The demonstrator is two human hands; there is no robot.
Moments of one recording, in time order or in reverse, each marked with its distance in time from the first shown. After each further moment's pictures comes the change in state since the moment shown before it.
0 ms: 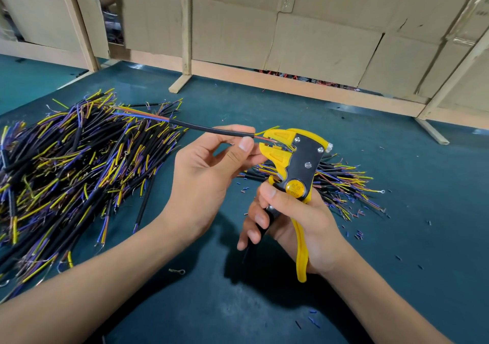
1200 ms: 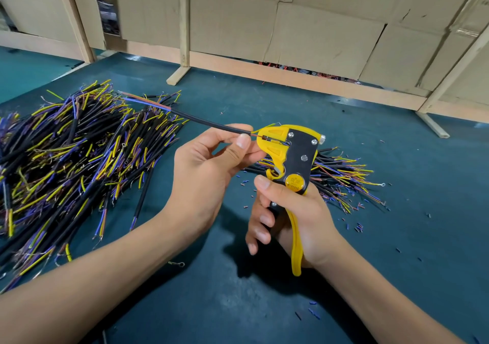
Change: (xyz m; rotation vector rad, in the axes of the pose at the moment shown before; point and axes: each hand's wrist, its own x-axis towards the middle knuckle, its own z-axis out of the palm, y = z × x) left_hand -0.005 -0.001 0.007 -0.061 0.121 -0.095; right_hand 0.001 0.005 0.005 0.007 0.120 0.064
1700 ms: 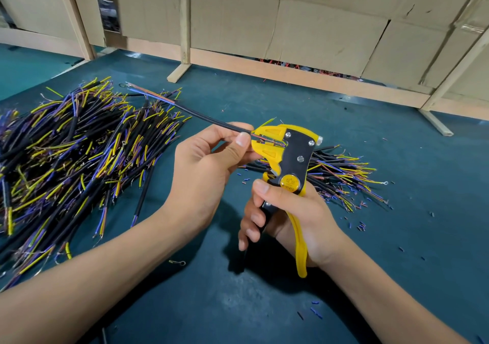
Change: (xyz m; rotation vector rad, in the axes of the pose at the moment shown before) left_hand 0.004 -0.001 -0.006 0.071 -0.024 -0.013; right_hand 0.002 0.002 -0.005 0.026 -0.114 0.035
